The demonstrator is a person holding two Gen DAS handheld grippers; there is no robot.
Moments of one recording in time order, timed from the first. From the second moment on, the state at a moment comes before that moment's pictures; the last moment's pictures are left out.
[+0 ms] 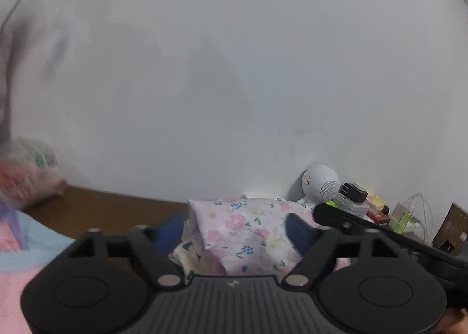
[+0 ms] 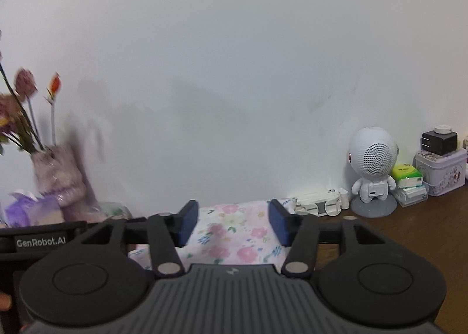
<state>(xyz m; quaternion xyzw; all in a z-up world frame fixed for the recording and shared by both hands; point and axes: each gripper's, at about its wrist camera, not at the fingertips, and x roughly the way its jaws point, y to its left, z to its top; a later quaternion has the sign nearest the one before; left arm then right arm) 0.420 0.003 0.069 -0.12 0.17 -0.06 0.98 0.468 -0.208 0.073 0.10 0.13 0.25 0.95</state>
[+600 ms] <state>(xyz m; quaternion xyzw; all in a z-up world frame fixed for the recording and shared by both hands) 0.296 -0.005 0.050 -0.04 0.20 -0.01 0.98 0.359 -0.219 0.062 0.07 0.17 0.21 0.96</state>
